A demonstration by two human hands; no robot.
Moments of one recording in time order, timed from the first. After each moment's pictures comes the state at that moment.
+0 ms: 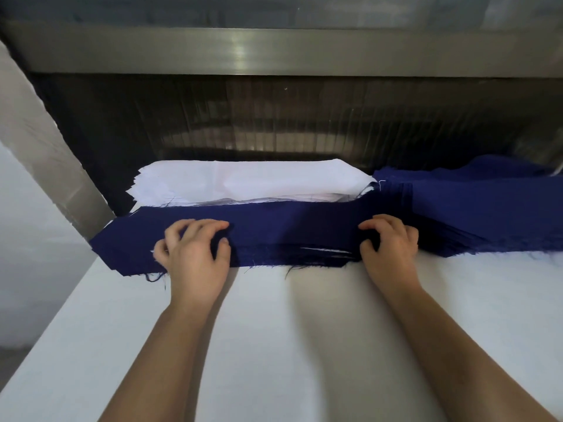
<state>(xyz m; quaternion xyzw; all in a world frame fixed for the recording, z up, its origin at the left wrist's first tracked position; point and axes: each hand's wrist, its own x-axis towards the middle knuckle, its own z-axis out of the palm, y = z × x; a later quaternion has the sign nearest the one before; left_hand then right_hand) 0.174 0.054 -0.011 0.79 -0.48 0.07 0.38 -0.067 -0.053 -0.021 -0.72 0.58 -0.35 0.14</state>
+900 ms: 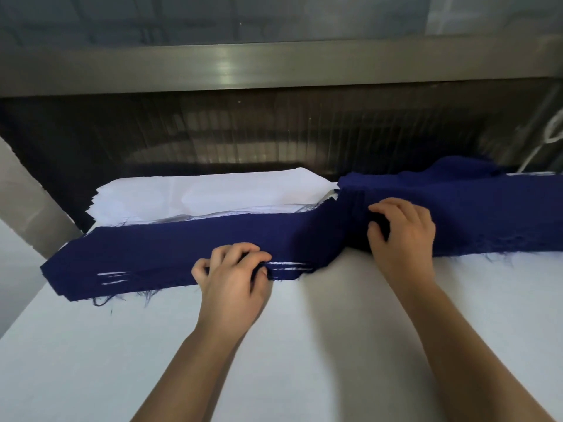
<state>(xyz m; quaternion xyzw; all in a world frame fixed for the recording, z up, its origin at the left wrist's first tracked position) 0.075 0.034 -0.003 0.73 -0.60 0.01 0.32 -0.132 -0.073 0.018 -0.73 0.57 -0.38 0.01</state>
